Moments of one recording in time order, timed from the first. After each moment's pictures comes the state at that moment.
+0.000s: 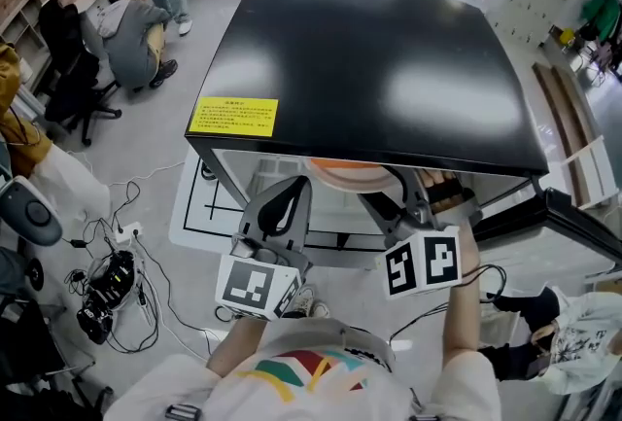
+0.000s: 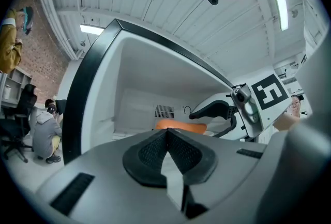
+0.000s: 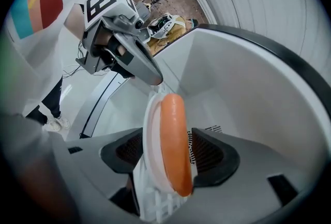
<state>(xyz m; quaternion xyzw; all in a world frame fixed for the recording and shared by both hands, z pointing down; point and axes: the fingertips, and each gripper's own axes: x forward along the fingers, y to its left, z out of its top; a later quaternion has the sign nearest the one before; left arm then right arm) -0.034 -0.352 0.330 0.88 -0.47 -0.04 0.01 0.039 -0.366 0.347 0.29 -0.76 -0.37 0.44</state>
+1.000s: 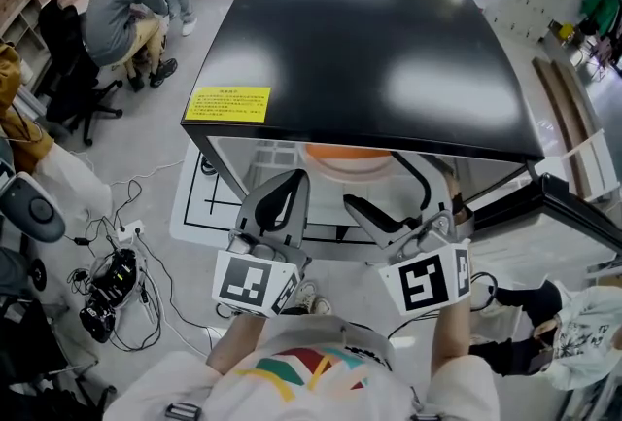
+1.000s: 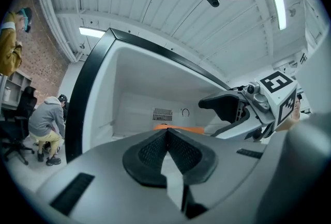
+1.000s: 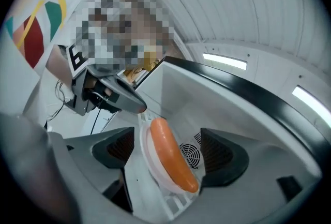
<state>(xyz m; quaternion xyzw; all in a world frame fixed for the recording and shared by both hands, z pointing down) -0.034 -0.342 0.320 0.88 -0.47 -0.04 0.01 0.037 -0.333 0.302 0.37 -0.84 -0.30 0.27</state>
